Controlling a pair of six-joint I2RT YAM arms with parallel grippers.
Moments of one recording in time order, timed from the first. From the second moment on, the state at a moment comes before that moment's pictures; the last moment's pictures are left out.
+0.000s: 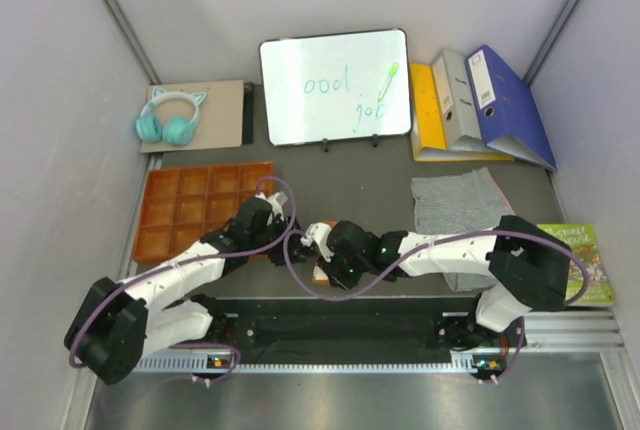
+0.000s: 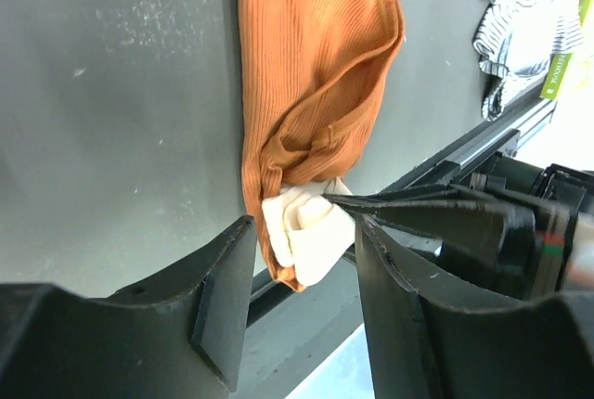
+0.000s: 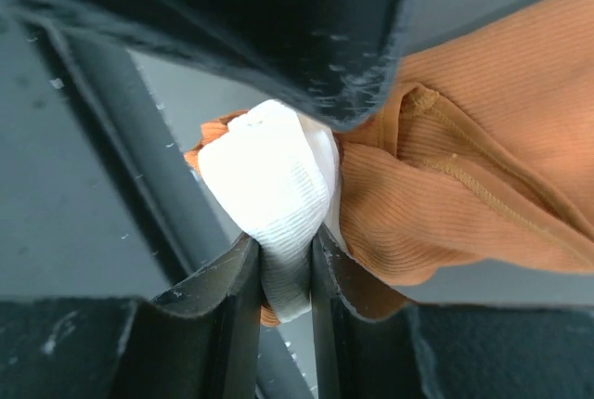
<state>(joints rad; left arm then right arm) -0.58 1.11 0.46 -0.15 0.41 -0.86 1.17 1.55 0.78 -0.14 -0.08 0.12</state>
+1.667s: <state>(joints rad) -0.76 1.26 0.36 0.22 0.22 -0.86 0.77 1.89 1.04 -0.38 -0.92 0.12</state>
